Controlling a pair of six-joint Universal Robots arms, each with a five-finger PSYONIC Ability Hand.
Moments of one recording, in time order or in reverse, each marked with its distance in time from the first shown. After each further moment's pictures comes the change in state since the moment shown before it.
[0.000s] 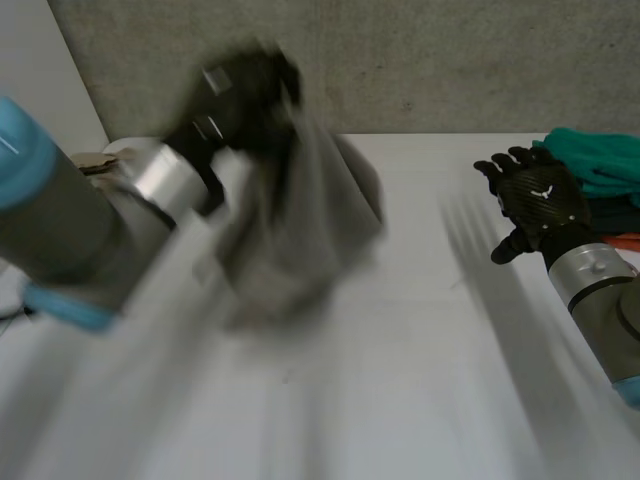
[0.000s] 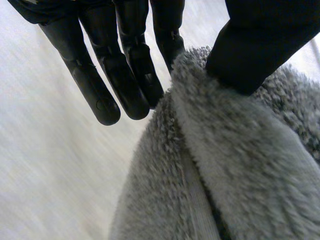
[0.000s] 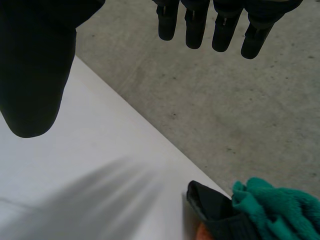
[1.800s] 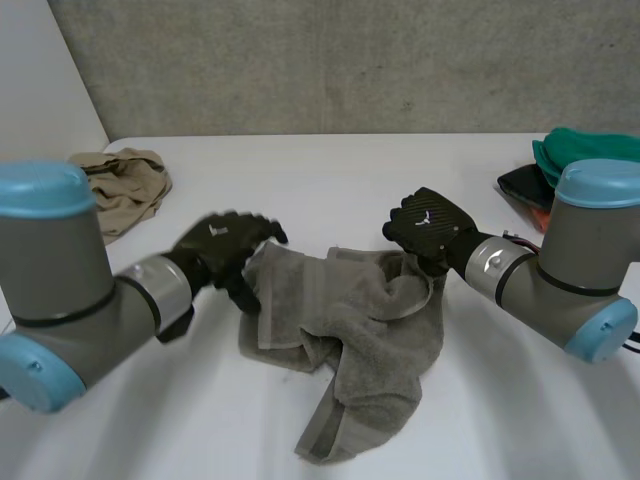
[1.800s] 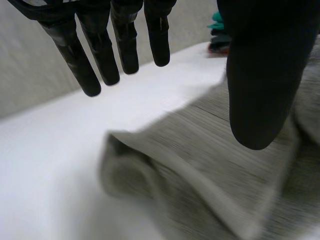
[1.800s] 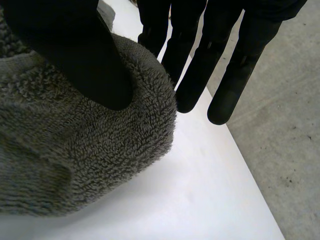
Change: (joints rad) left arm 0.068 -0.077 -0.138 -0.435 -0.009 0.276; right arm 0.170 0.285 -0.437 0.446 -0.249 -0.407; left_hand -0.741 -0.787 -0.772 -0.797 -0.732; right_hand 0.911 0.965 0.976 0.982 0.934
